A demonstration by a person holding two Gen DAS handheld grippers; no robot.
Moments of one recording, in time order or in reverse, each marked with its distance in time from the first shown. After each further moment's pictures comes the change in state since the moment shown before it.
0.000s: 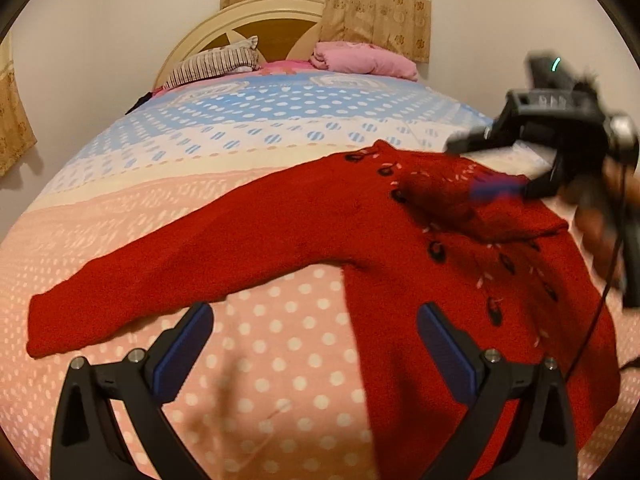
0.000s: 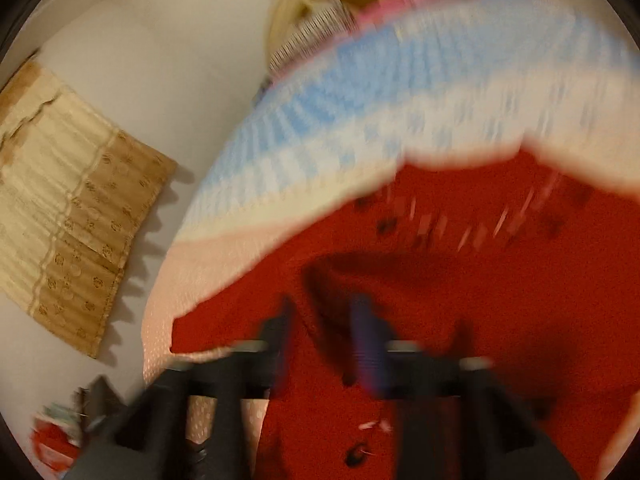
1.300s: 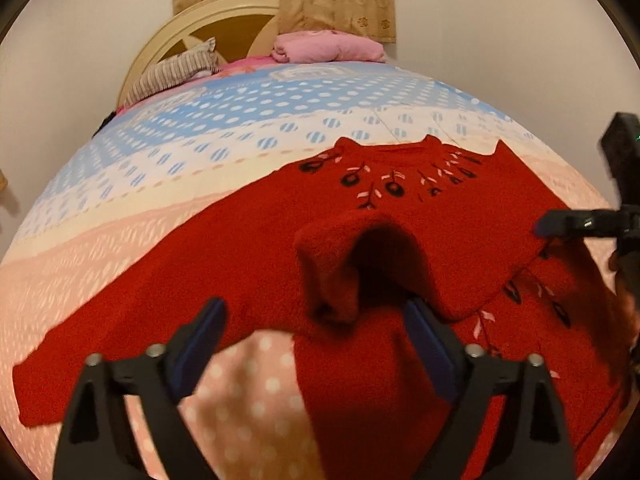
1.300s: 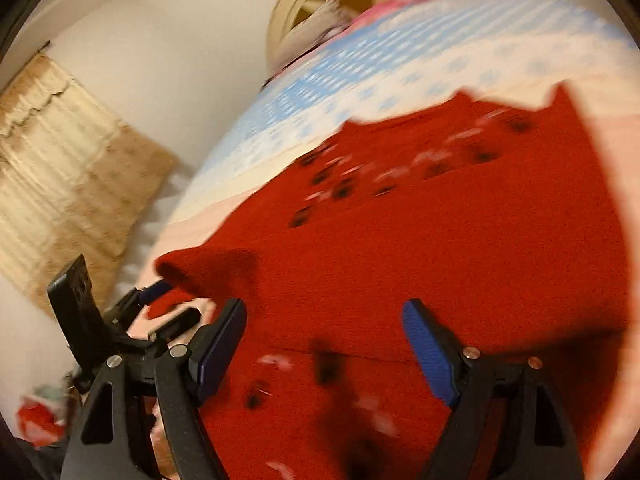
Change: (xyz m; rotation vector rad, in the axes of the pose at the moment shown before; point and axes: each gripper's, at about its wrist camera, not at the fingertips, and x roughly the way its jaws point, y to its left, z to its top) left arm 0.053 -0.044 0.041 0.137 0.020 -0.054; right arm -0.085 -0.075 -0.045 -0.151 -0.181 -0.096
